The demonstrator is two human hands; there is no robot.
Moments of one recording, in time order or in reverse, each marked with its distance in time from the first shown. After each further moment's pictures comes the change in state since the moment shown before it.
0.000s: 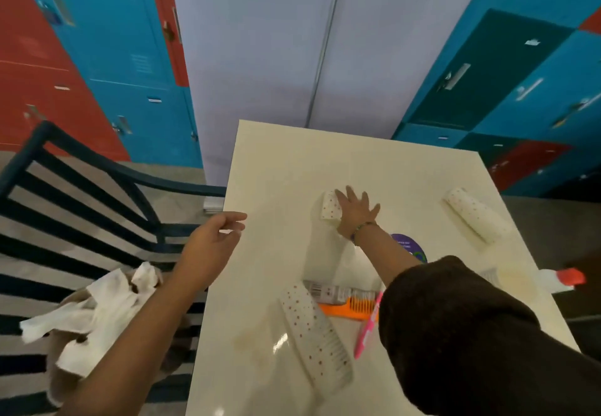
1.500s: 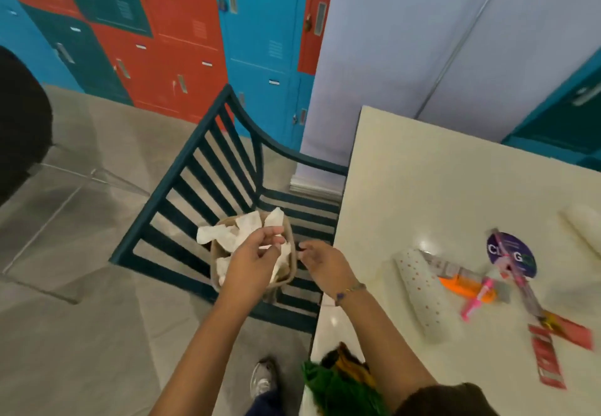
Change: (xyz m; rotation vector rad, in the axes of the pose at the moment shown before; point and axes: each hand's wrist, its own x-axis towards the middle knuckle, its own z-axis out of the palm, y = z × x) left_hand -0.155 -0.101 -0.124 -0.313 0.210 -0.187; right_hand -0.239 -0.257 0.080 0.563 -0.212 -0.394
